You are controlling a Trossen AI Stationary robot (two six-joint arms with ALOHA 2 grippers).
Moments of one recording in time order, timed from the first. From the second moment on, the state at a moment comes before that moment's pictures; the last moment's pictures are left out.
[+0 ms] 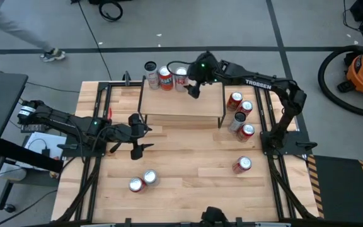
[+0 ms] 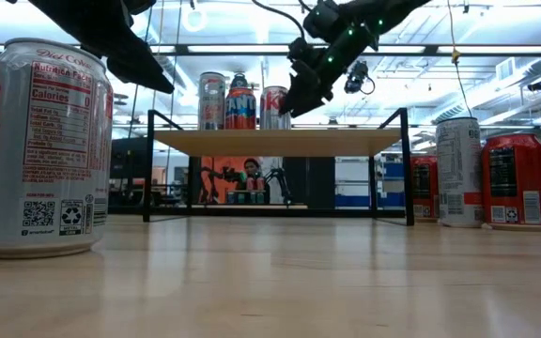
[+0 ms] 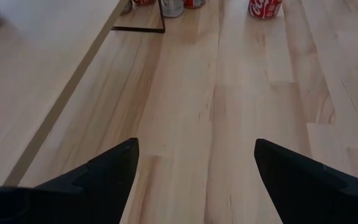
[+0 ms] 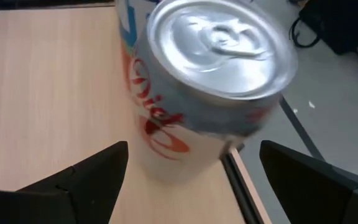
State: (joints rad) left arm -0.23 0.96 0.68 -0.35 -0.35 -0.18; right arm -0.52 1.72 1.51 -0.45 -0.03 -0.22
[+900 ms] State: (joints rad) left arm -0.23 0.96 0.68 -0.36 -0.35 -0.22; right arm -0.62 1.72 1.32 -0.11 -0.30 -0.25
